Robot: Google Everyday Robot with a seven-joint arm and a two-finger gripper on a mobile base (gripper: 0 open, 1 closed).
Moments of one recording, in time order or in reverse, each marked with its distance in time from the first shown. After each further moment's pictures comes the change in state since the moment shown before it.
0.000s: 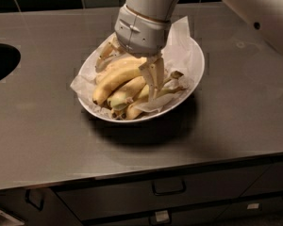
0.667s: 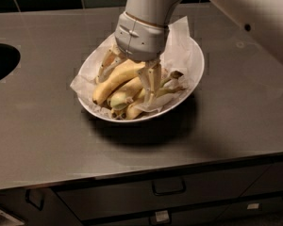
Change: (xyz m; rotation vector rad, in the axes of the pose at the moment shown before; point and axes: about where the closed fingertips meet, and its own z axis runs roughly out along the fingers) arm -0.003 0.007 0.012 -0.045 -0.069 0.028
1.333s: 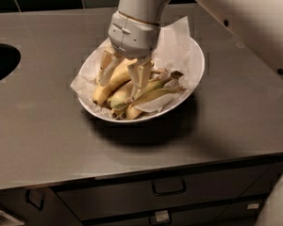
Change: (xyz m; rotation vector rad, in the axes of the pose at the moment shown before) arm 0.006 -0.020 0.007 -0.026 -0.030 0.003
